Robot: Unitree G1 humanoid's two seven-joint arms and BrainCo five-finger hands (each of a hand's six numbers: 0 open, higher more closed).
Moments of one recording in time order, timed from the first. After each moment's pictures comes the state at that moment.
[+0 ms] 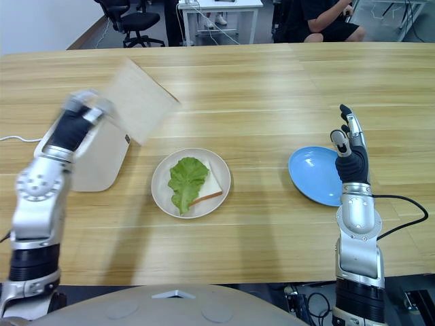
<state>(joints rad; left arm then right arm) -0.08 0.38 0.03 -0.23 -0.13 0.08 -0.36 0.10 -0.31 -0.34 -0.25 -0.11 -0.15 -0.01</state>
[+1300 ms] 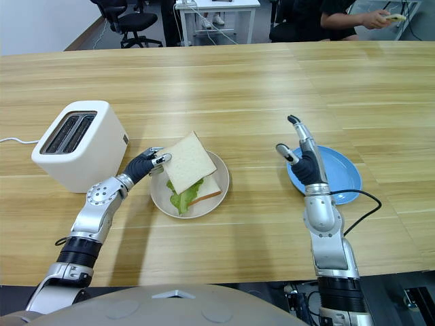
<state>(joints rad) -0.17 0.29 -0.05 0.25 -0.12 -0.03 -0.51 0.10 -0.29 -0.08 -0.18 -0.34 -0.25 -0.04</state>
